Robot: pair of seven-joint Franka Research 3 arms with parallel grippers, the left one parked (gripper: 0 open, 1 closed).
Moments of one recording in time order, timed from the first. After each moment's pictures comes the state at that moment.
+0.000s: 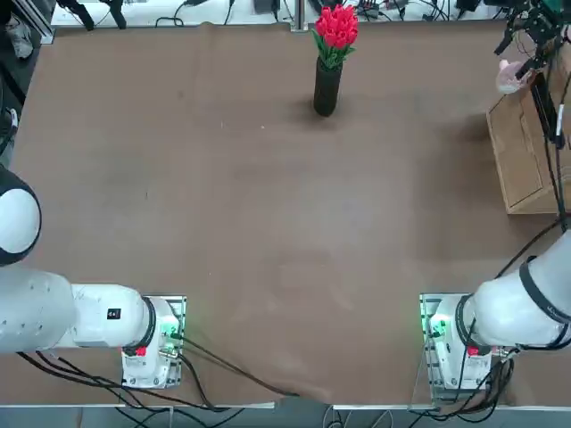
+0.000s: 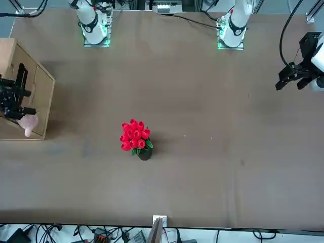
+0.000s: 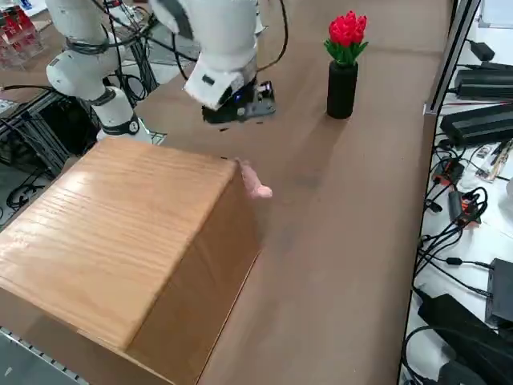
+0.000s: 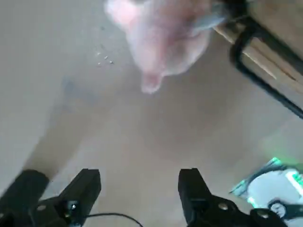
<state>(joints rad) -0.01 0.34 -0.33 -1.46 0.32 1.47 0.55</state>
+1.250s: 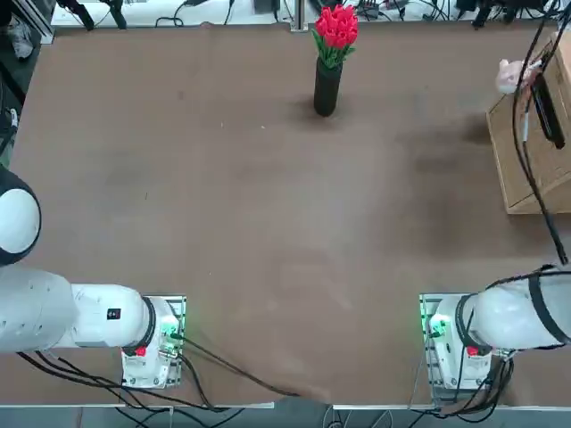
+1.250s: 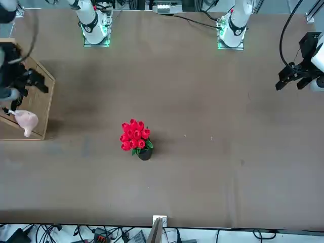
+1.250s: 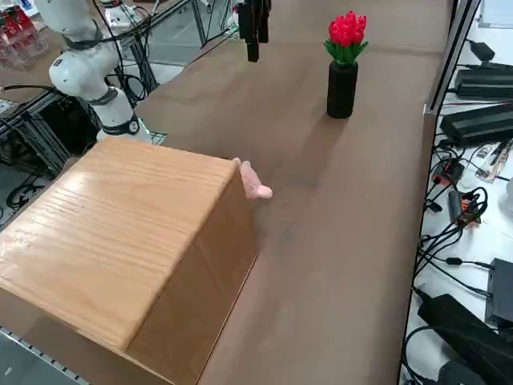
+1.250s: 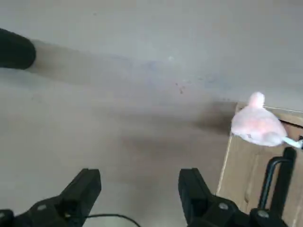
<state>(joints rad) 0.07 0.02 -0.03 -1.62 -0.02 1.62 -0.10</state>
